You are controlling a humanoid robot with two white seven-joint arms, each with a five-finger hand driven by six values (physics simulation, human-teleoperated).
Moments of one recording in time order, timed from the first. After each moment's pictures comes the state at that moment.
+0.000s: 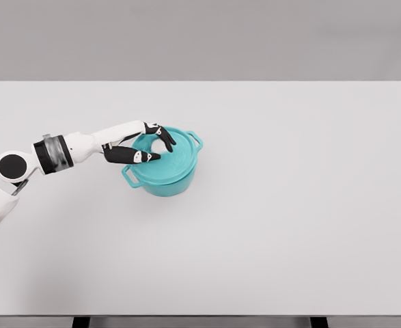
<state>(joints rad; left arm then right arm) -0.61 0.61 -0.71 -1.32 0.27 -0.38 -0.57 0.00 0.00 0.11 0.11 0.06 -0.28 0.38</state>
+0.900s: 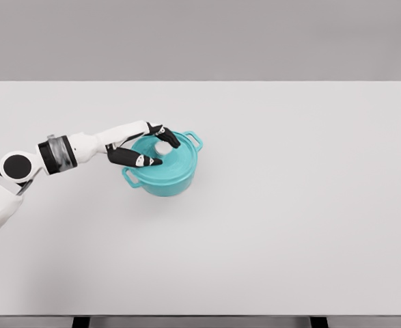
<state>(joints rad) -0.61 0.59 -0.71 -1.30 0.26 -0.38 -0.57 0.00 0.00 0.11 0.11 0.06 -0.28 0.38</state>
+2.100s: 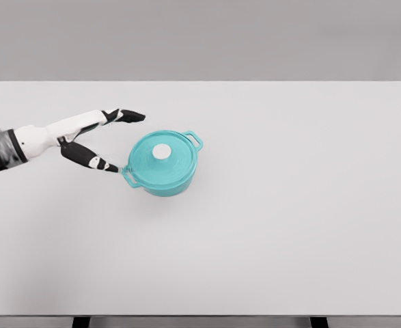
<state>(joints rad) -0.57 0.81 -0.69 -1.38 0.40 -0.45 -0.58 0.00 0.00 0.11 0.11 0.06 -0.28 0.38</state>
